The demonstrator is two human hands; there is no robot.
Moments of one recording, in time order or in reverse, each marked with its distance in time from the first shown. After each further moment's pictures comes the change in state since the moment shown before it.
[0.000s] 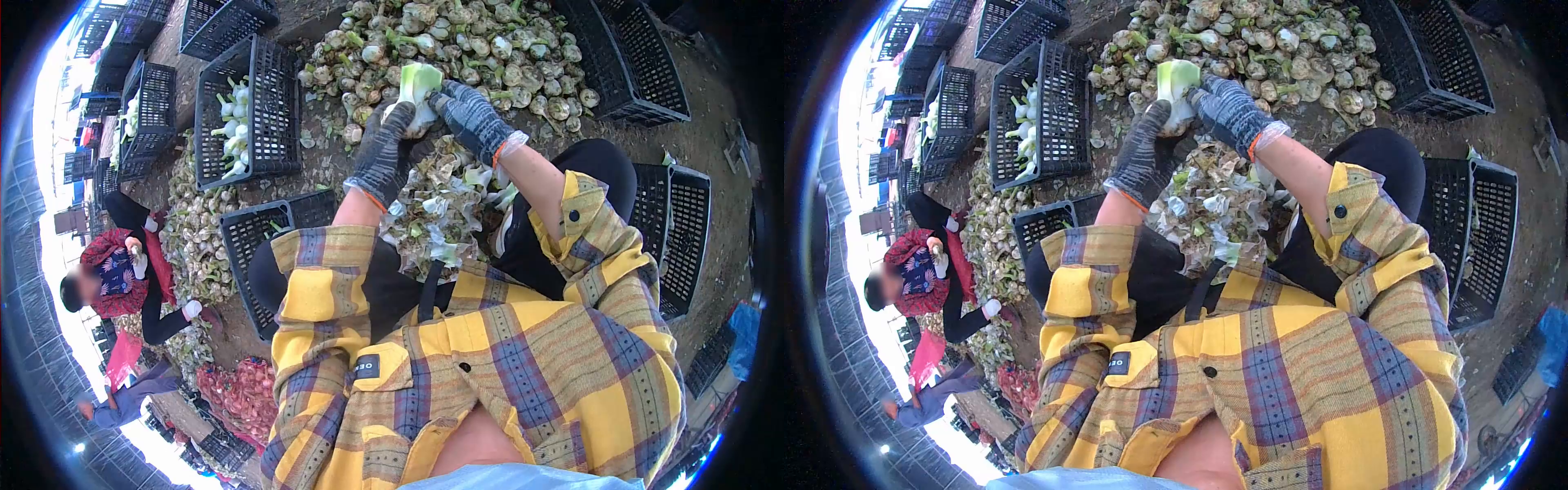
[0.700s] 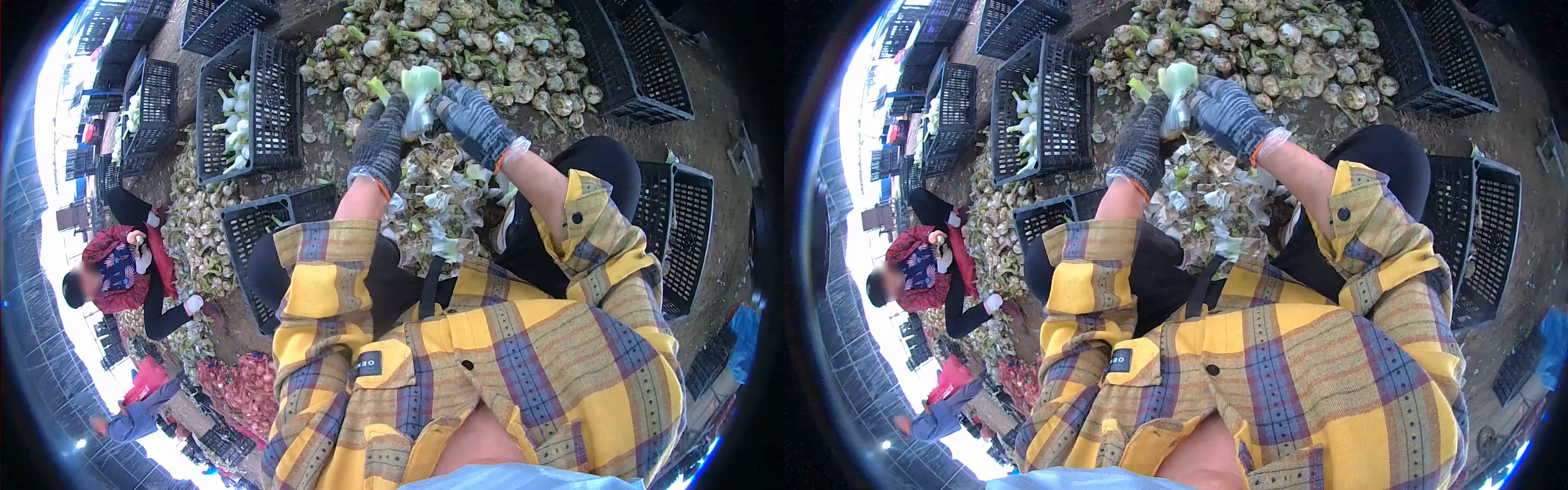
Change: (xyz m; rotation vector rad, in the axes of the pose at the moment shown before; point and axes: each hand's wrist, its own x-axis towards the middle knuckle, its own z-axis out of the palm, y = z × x) left_hand 0.001 0.003 0.000 0.295 0.262 -0.020; right_hand -0.021 -0.015 -0.002 0.236 -0.095 0.036
